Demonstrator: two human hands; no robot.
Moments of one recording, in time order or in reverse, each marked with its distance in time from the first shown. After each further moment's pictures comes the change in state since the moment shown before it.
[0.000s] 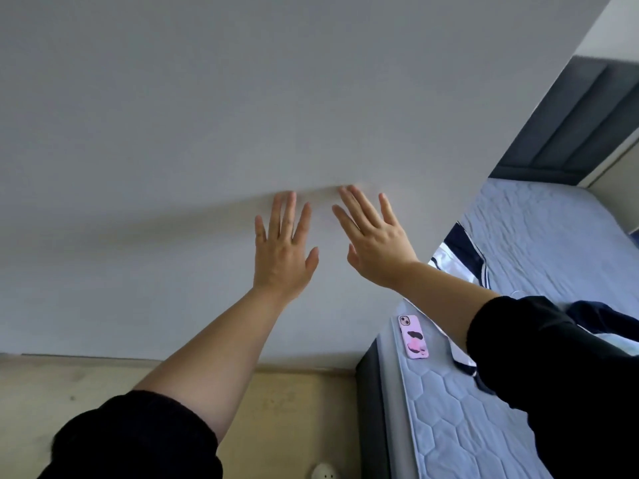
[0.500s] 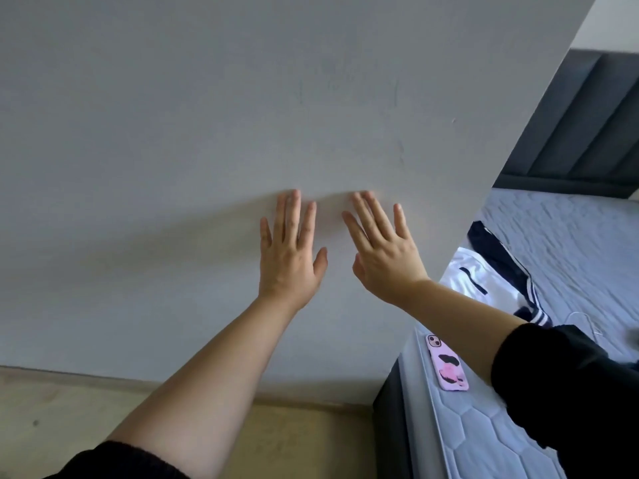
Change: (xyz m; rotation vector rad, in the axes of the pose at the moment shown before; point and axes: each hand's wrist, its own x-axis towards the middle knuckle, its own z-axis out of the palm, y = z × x) left_hand -0.037 0.017 0.138 -0.009 0.240 -0.015; right_hand -0.064 -0.043 0.144 -0.070 0.238 0.053
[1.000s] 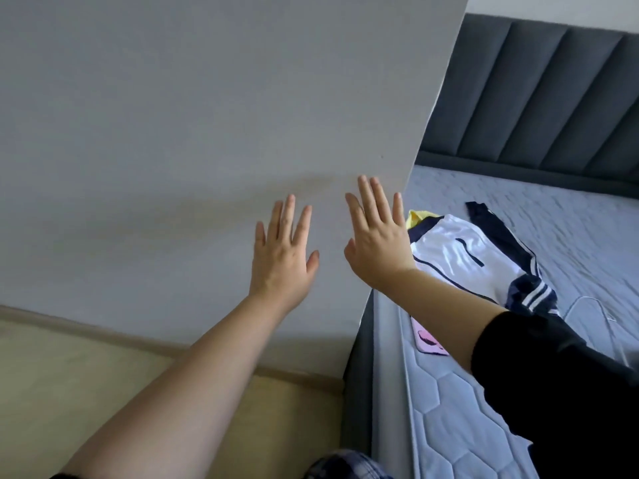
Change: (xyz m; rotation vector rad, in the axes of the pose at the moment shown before) left_hand -0.149 0.091 0.116 0.015 -0.155 -0.146; right_hand -0.165 -0.025 0.086 0.128 -0.070 0.131
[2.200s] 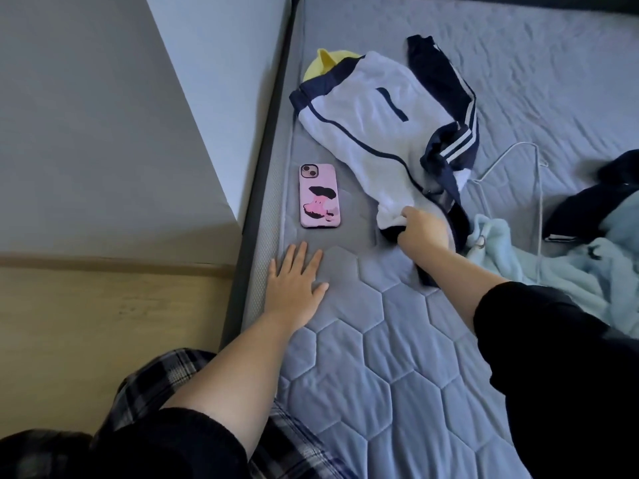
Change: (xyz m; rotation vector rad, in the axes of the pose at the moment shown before) left_hand -0.160 0.233 0.254 -0.030 -0.695 0.013; right_hand -0.297 0.237 0.133 0.312 -0.832 0.662
